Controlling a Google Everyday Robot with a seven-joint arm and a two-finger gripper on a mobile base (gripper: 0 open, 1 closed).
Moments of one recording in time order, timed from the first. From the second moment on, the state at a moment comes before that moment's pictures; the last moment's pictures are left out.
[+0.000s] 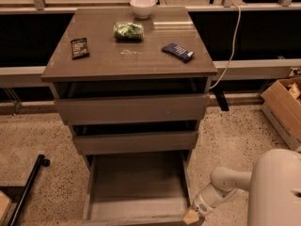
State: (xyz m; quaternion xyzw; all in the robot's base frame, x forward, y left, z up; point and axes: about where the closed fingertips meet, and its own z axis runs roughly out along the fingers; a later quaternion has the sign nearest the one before) arm 0.405 -0.172 0.269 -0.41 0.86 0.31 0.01
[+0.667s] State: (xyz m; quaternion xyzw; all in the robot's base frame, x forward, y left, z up) arm 0.400 -0.172 0.196 -0.38 0.86 0.33 -0.04
